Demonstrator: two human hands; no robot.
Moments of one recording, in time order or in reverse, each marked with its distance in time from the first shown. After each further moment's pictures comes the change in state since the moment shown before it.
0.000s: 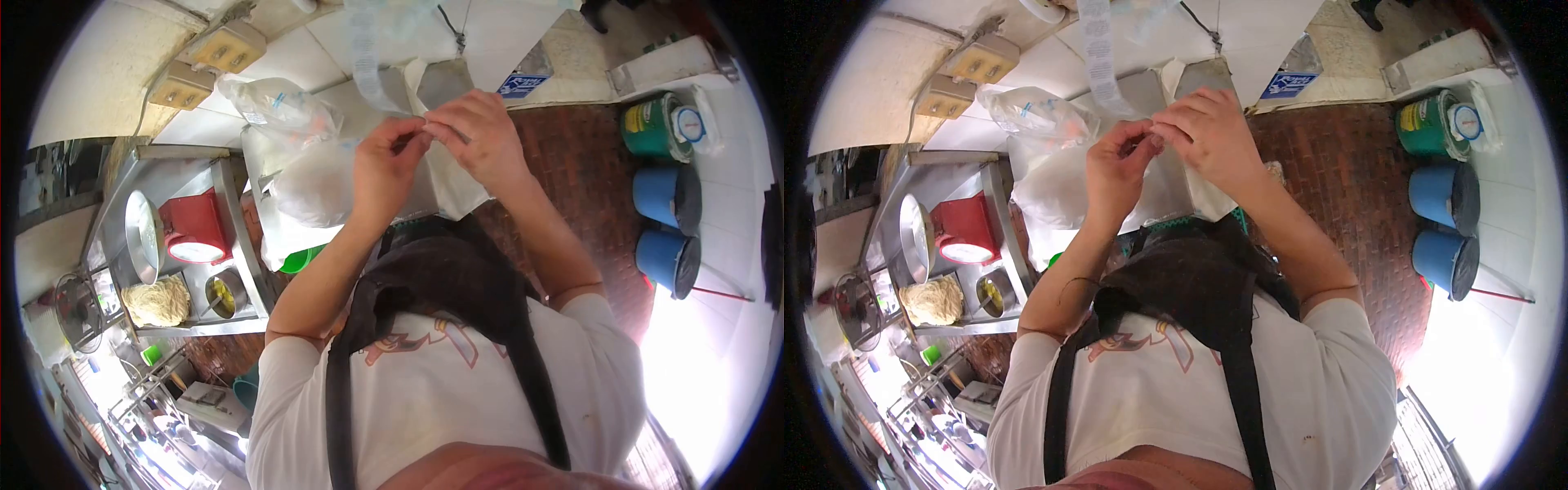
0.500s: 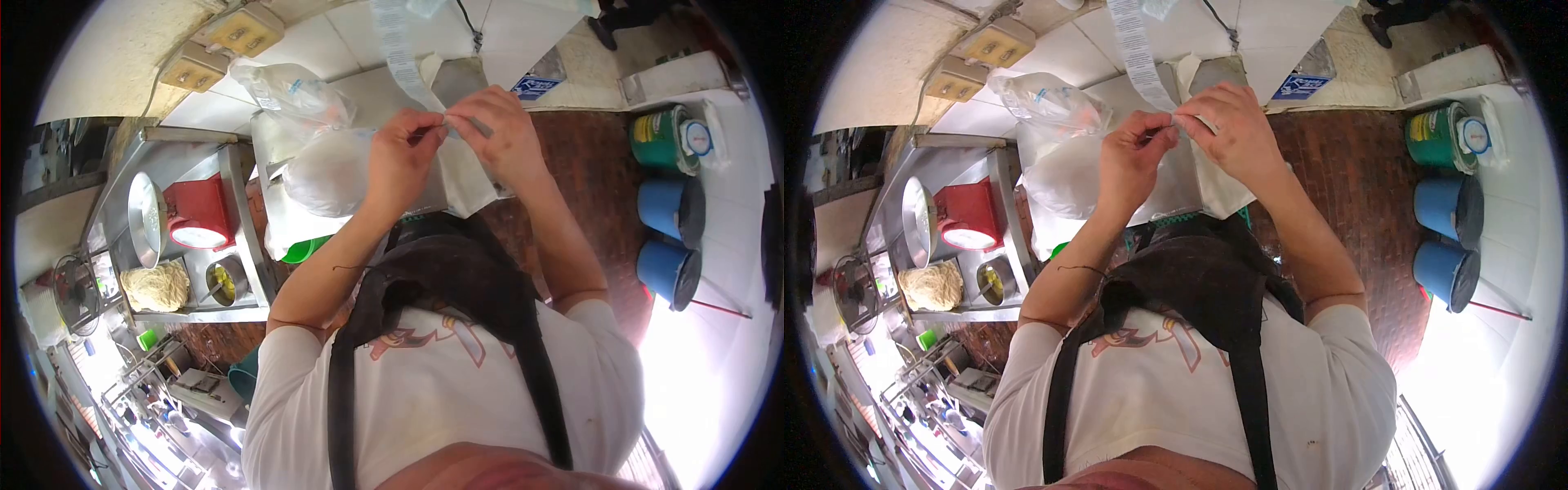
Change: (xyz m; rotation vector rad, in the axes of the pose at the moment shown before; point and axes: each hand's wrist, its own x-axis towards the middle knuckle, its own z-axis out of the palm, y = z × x) left_hand 0.001 -0.002 -0.004 0.104 -0.009 0.056; right_hand 0.003 0.003 -0.002 0.047 -0.058 0.033
